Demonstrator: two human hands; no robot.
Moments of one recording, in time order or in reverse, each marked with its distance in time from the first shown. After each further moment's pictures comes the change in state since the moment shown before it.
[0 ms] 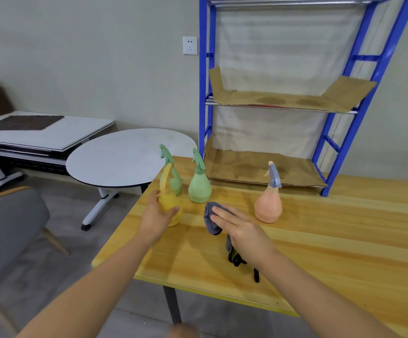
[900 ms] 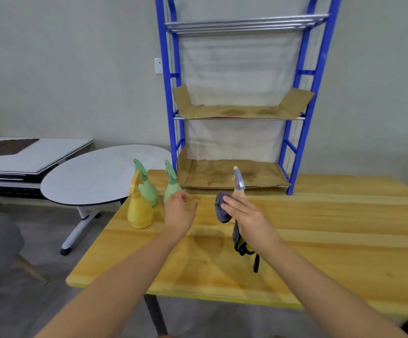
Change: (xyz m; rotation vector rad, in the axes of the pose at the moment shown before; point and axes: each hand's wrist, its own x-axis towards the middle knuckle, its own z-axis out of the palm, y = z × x) left_hand -0.031 0.092 0.095 0.135 0.036 0.264; right_hand -0.041 0.039 -0.076 0.059 0.158 0.176
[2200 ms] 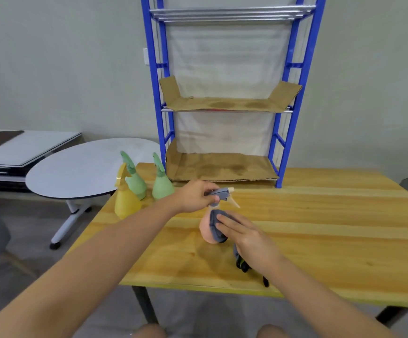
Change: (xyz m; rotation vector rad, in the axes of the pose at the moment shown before) left_hand 0.016 0.076 0.002 0.187 -0.654 0.522; right_hand -0.067 -0.009 -0.009 -0.310 -0.120 -0.099
